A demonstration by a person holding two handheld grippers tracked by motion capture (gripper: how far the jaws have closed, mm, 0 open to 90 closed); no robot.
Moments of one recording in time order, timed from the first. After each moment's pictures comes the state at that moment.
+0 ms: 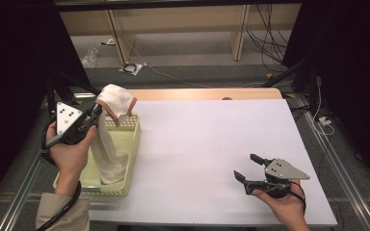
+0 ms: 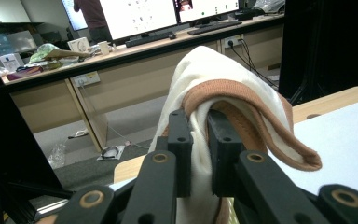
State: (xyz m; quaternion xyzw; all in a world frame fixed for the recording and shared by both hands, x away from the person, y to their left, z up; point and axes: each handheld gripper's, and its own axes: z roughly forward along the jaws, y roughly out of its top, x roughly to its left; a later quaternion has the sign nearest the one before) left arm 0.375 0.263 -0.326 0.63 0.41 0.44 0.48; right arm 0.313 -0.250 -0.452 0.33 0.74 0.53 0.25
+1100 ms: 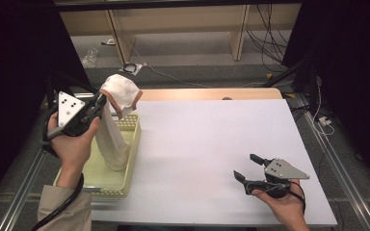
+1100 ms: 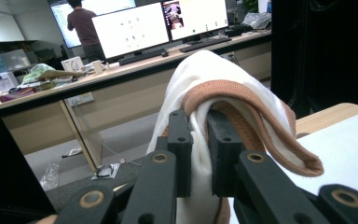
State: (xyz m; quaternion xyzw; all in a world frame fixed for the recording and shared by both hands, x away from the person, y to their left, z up) left arm 0.380 0.245 -0.299 0.63 0.38 0.45 0.50; right arm 0.314 -0.249 -0.453 0.33 0.74 0.53 0.24
